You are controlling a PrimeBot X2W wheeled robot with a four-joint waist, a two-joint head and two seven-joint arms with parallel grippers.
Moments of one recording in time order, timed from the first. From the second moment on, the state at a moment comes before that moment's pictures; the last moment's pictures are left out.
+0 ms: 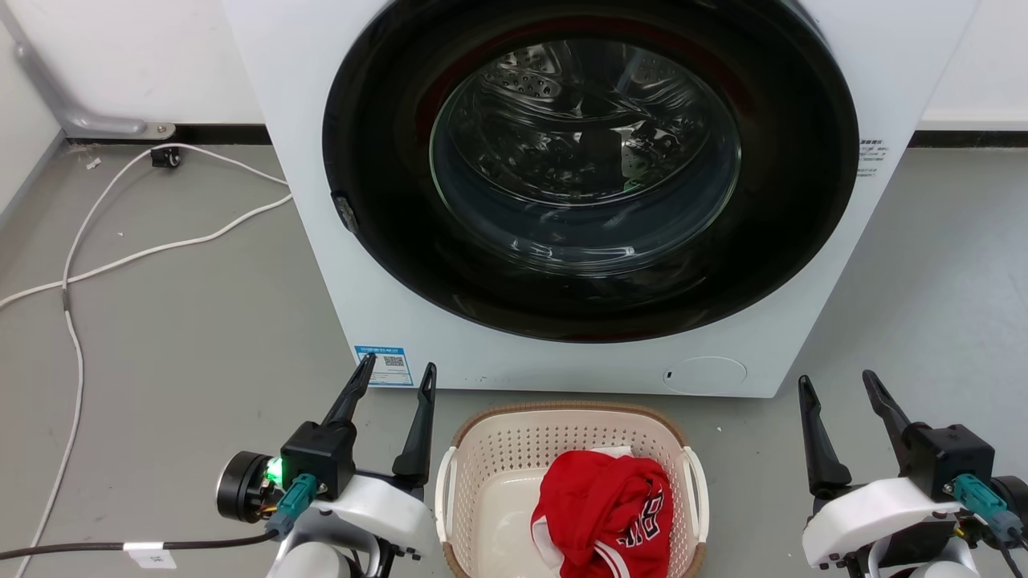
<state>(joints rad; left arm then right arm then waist) -0.14 0.07 -0.19 0.25 -0.12 -0.08 -0.26 -0.02 -0.05 -0.04 0.13 0.03 0.13 -0.12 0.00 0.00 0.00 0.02</state>
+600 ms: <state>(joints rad) -0.16 0.07 -0.18 0.26 -0.13 -0.08 -0.26 -0.03 -0.05 -0.05 0.13 0.05 0.13 -0.13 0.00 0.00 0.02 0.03</state>
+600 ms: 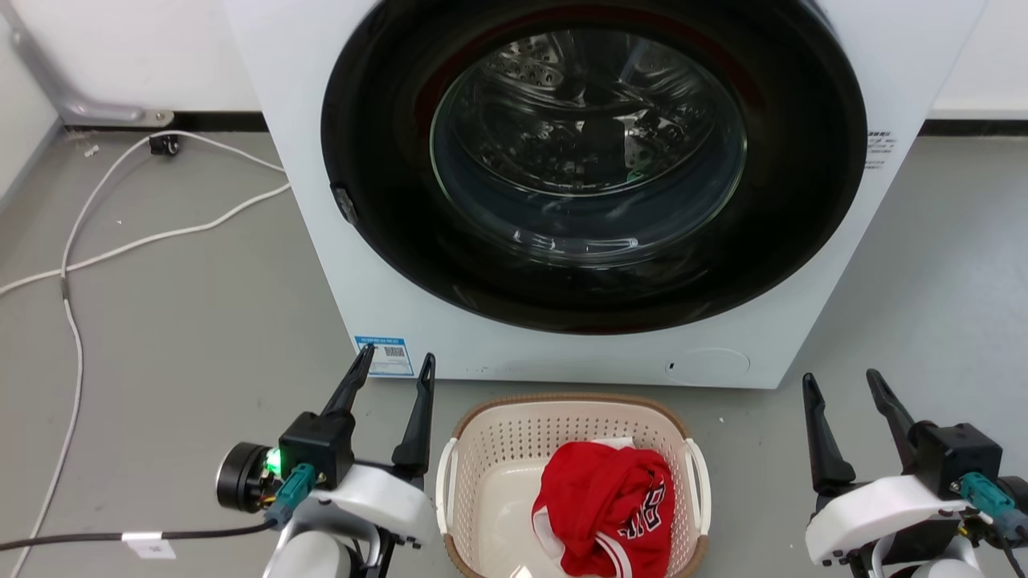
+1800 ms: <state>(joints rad) -0.73 0.13 -0.29 0.80 -0.32 -0.13 -0.22 -0.53 -0.05 -0.08 0.70 0.07 0.13 -0.11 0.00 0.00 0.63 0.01</state>
